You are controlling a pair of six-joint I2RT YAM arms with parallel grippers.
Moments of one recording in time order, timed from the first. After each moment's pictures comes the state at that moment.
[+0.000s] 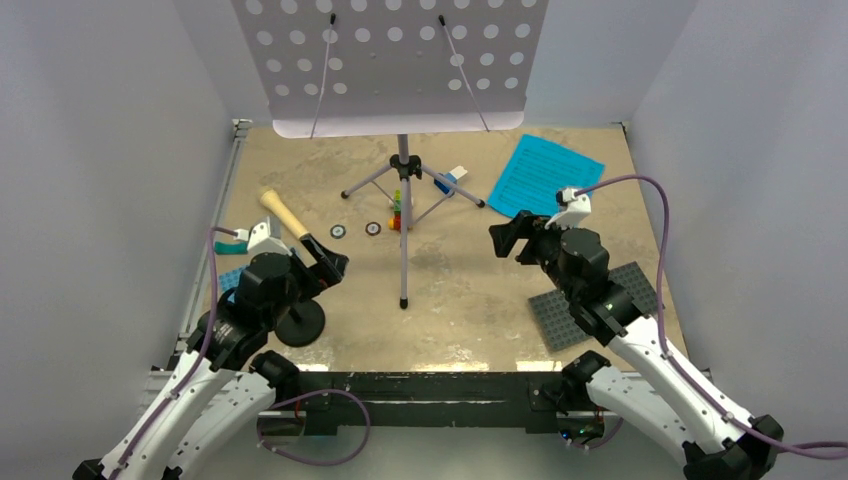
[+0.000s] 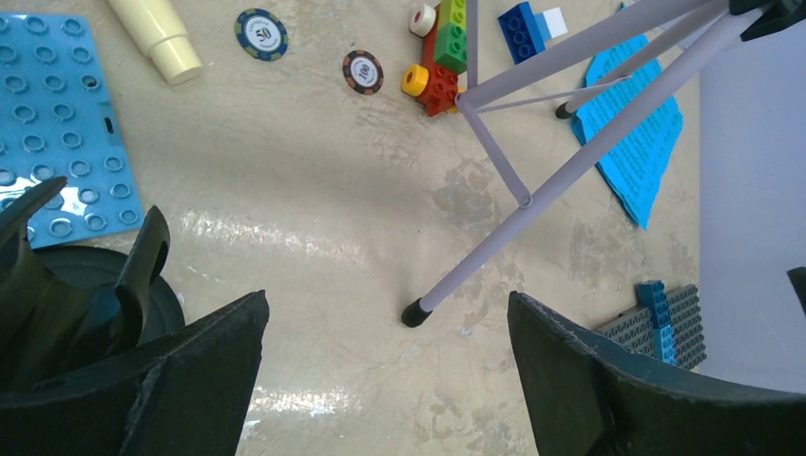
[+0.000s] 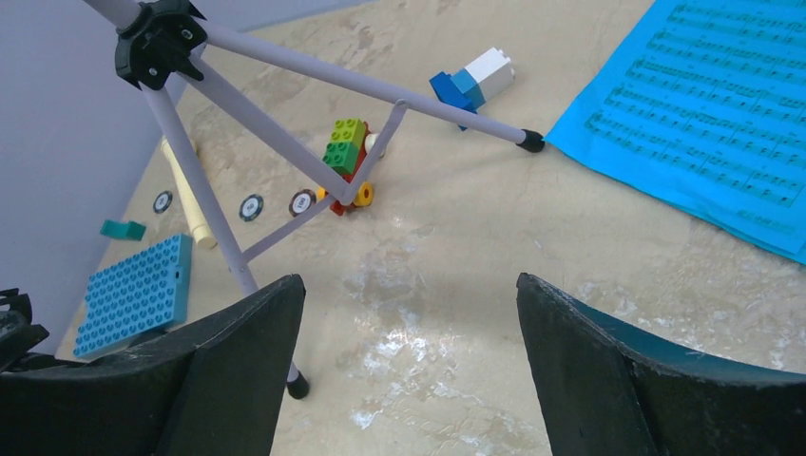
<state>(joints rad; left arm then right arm) -0.54 0.52 0.69 -0.70 -0.28 -0.88 0.56 0.71 0.67 -0.18 0.21 0.51</state>
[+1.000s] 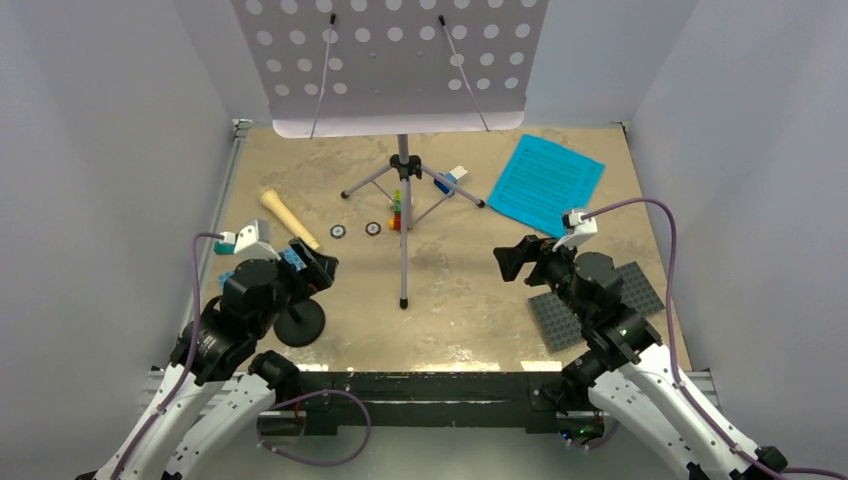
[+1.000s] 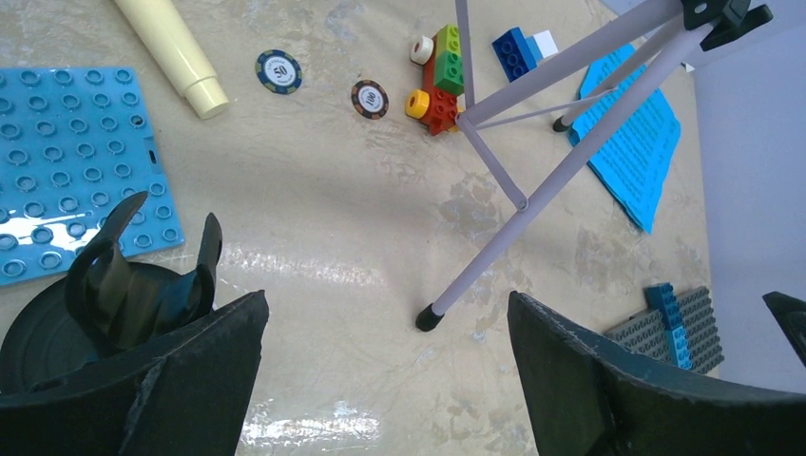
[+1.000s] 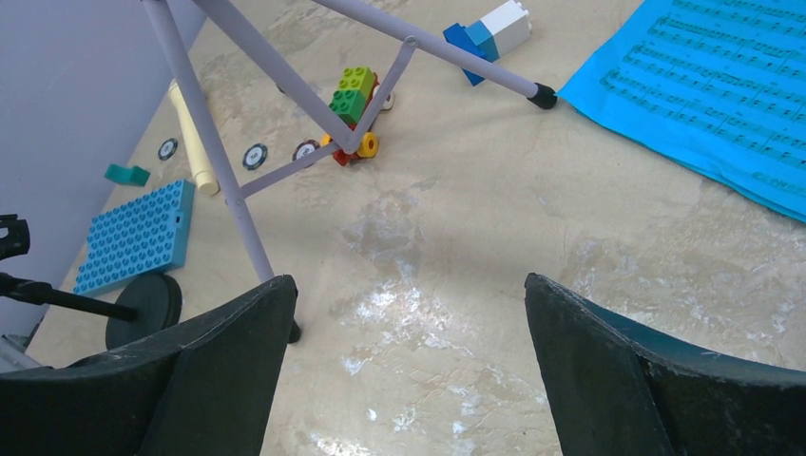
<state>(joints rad) -0.54 0.46 0.74 -0.77 -0.31 -0.80 0.56 0.54 0.57 -0.26 0.14 0.47</state>
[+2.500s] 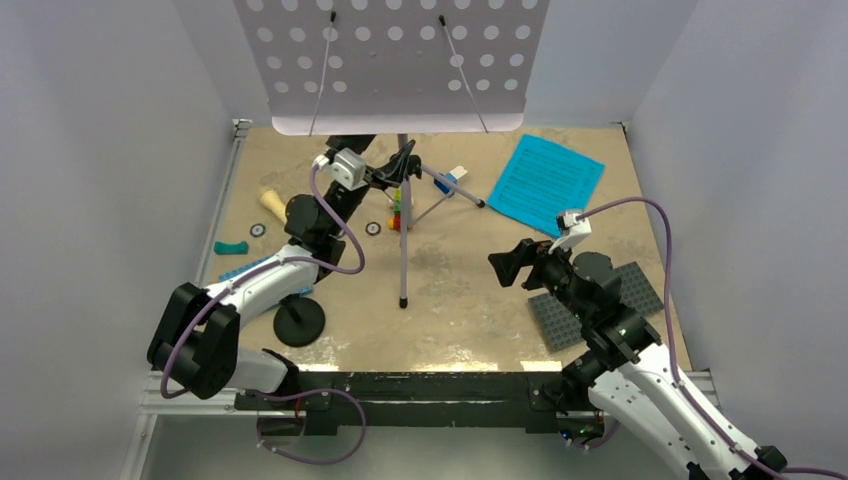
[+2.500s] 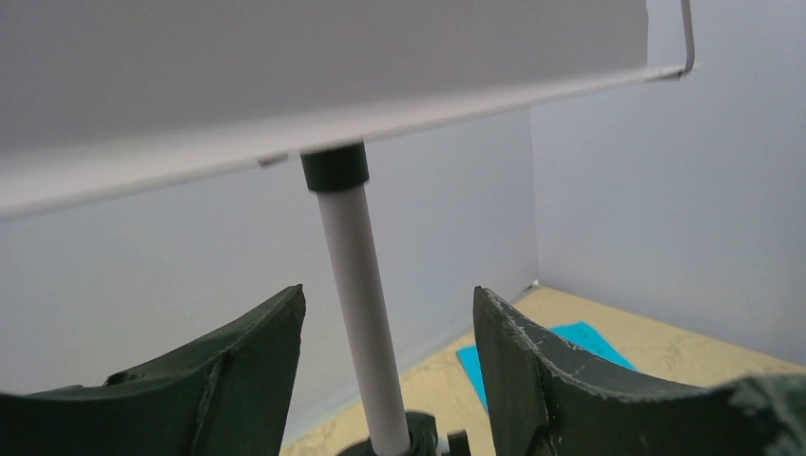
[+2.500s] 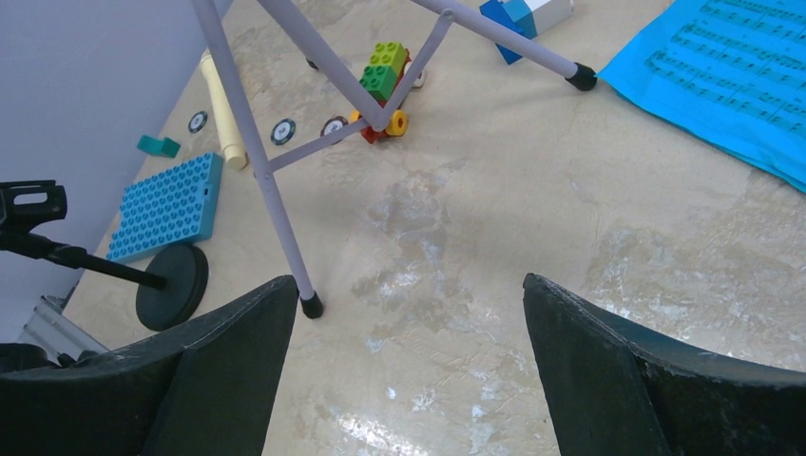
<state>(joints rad) -0.51 1.37 0.79 1.17 0.18 0.06 0.56 0.54 0.56 -0.27 0.06 0.48</state>
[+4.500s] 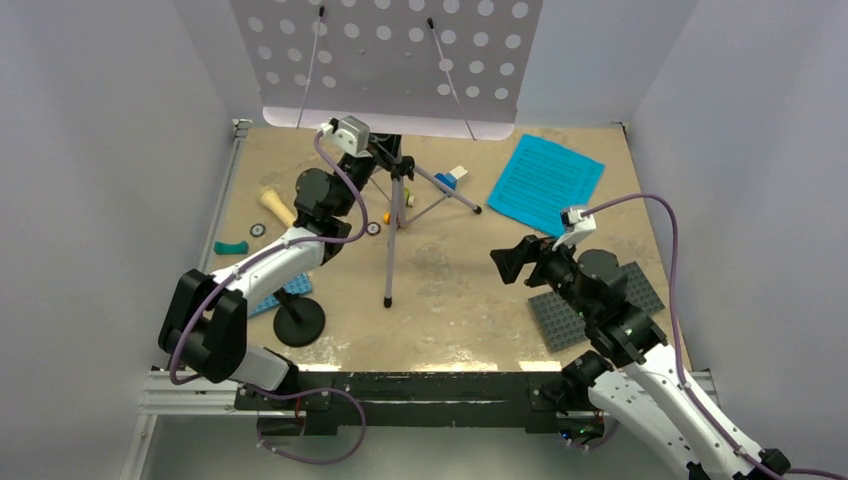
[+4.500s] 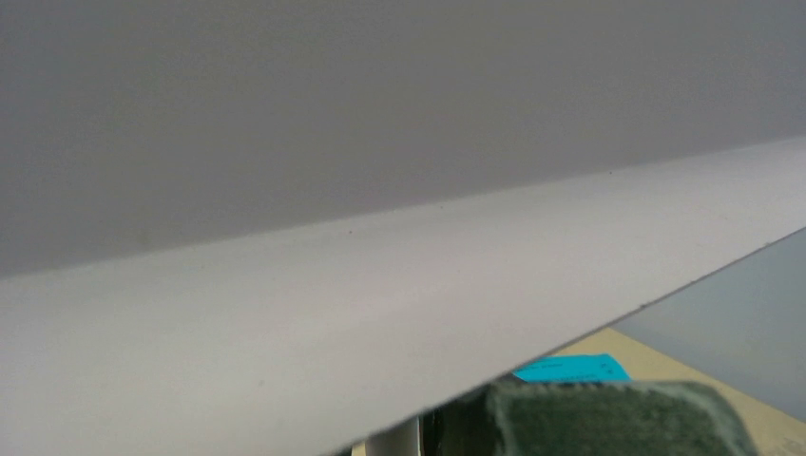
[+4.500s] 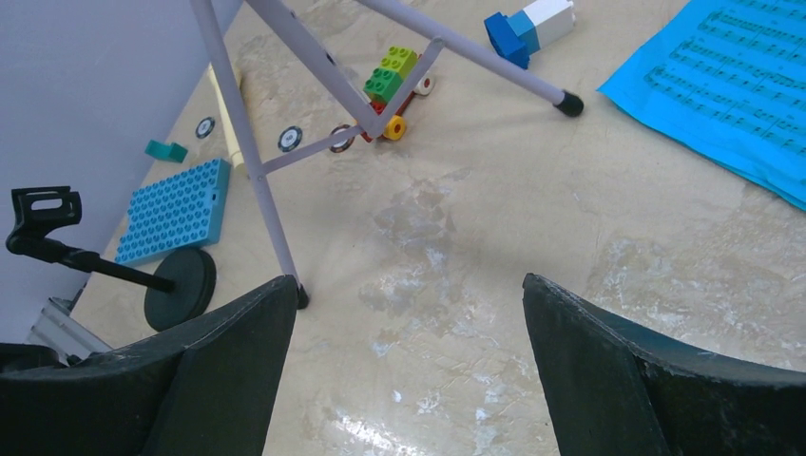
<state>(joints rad) -0.50 1.47 0.97 1.03 0.09 -0.02 0.56 0.55 0.62 -0.30 0.06 0.48</state>
